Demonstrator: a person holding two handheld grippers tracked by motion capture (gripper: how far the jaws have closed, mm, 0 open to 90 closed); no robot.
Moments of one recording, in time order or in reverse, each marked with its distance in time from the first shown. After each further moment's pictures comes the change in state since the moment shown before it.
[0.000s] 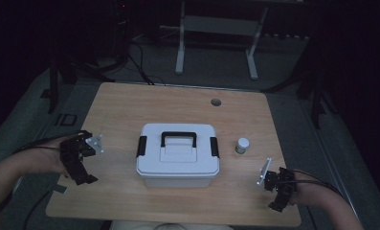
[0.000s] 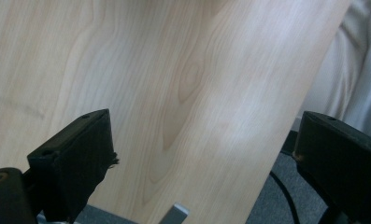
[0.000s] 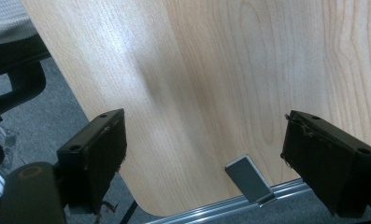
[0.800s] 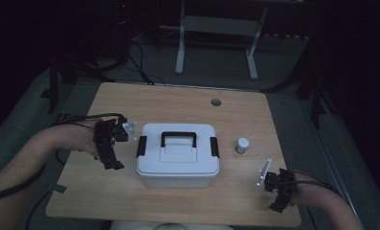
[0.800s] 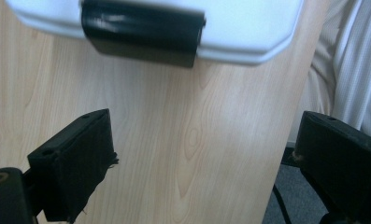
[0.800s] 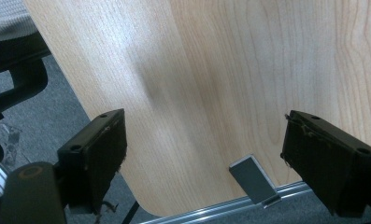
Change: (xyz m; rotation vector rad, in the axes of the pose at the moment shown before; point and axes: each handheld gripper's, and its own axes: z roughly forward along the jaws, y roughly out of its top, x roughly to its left) left arm 0.000 0.095 -0.024 0.036 -0.021 0.171; right arm 0.000 -0.002 0.005 0.008 0.011 -0.005
